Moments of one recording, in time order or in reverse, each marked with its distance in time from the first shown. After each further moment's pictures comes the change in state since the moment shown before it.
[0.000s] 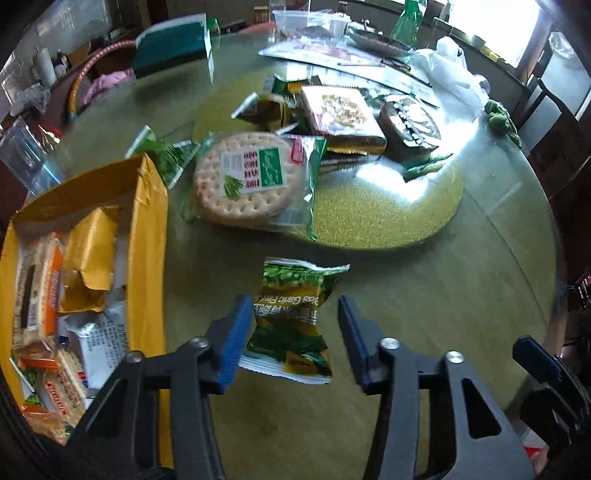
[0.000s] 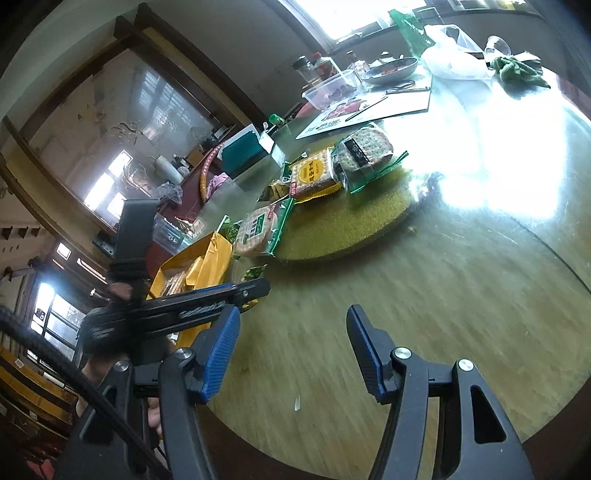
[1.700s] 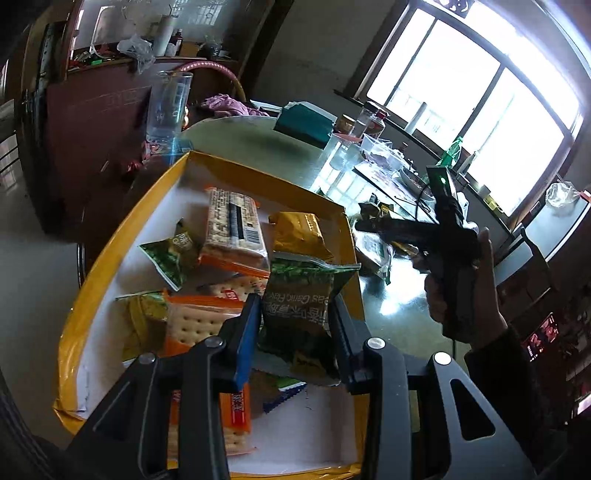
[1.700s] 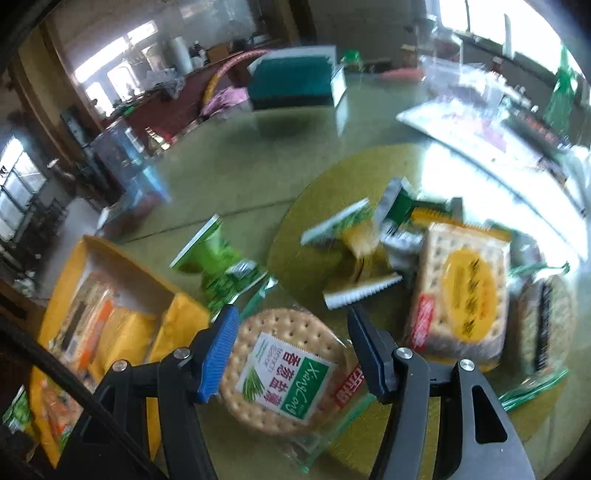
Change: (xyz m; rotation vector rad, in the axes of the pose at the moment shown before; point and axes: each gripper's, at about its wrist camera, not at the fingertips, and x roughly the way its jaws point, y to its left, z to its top) left arm -0.130 0.167 -0.128 -0.382 -0.402 -0.158; right arm 0.224 0.096 0.102 -0.447 0.324 -0.152
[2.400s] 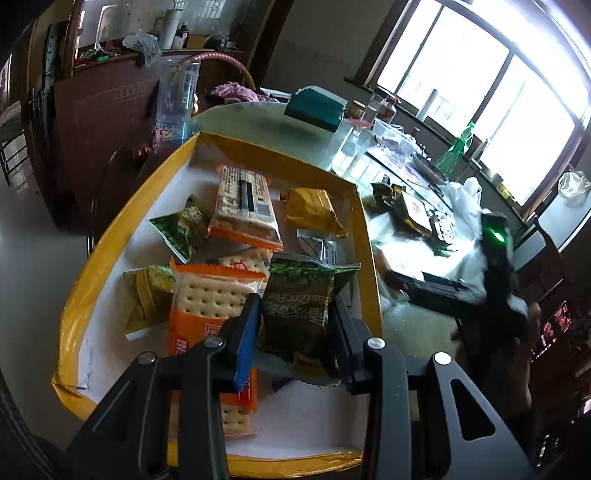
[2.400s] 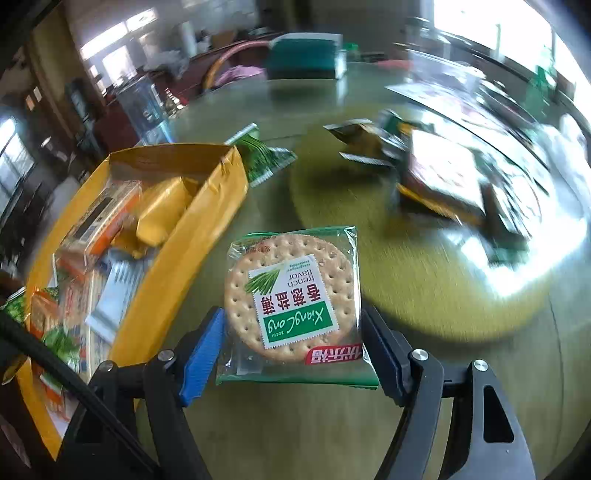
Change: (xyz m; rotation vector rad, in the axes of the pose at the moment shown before) left arm 0.006 -0.004 -0.014 0.014 0.049 0.066; right arm -0.040 0.040 -0.094 -0.006 -0.017 -0.124
